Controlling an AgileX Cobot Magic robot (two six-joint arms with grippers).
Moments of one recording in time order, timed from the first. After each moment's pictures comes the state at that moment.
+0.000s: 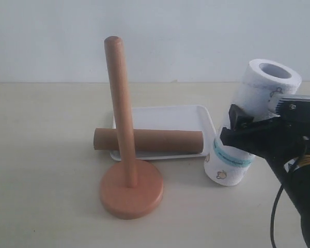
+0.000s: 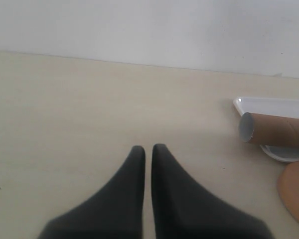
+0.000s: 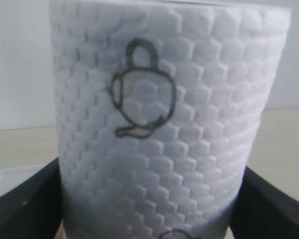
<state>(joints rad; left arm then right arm) 0.03 0.00 0.00 -0.11 0.31 0.00 0.63 1.71 -0.34 0.53 -1.24 0.01</state>
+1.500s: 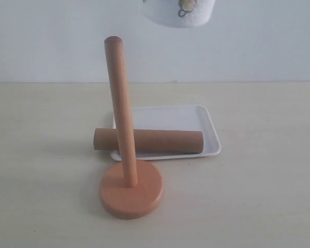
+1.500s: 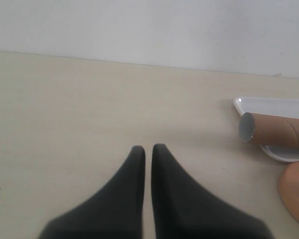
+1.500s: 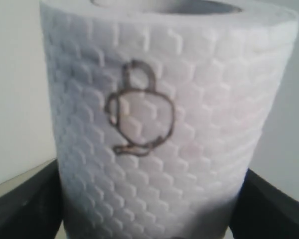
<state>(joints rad) 0.03 0.00 0.00 -0.11 0.31 0.00 0.63 1.15 -1.39 0.34 0.32 -0.30</state>
